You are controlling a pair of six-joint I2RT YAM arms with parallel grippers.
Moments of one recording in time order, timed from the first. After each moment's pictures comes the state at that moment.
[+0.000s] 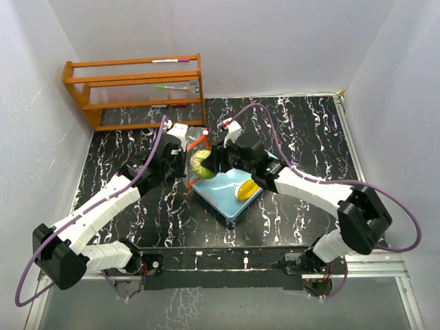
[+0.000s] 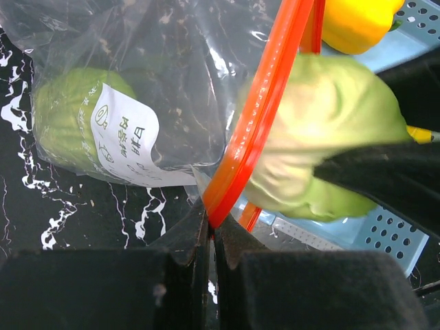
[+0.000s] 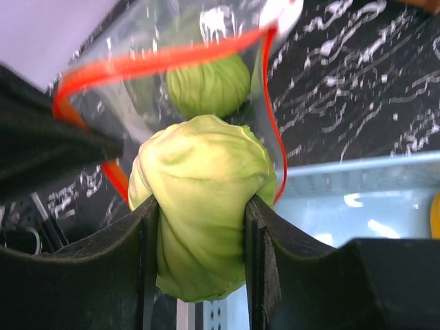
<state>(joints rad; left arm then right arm) -0.65 1.18 1.04 -0.60 -0.22 -0.28 0.76 1.45 0.97 0.13 -0.17 0.34</state>
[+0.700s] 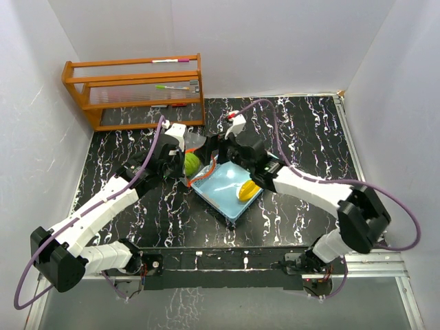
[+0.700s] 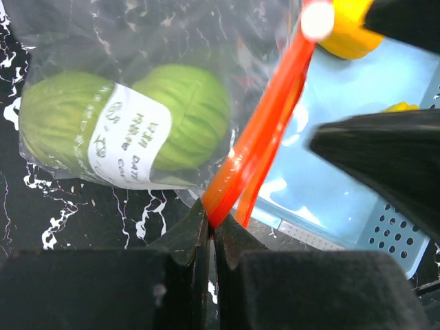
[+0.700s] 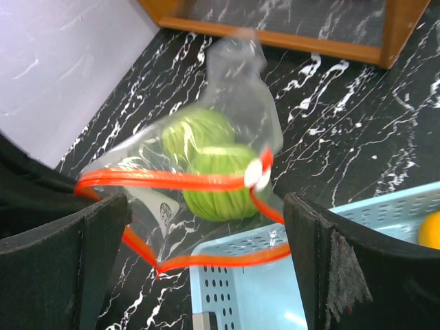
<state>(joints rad) -0.65 1.15 1.03 -0.60 -0.22 -0.28 0.78 1.52 1.04 0.26 -0.02 0.44</state>
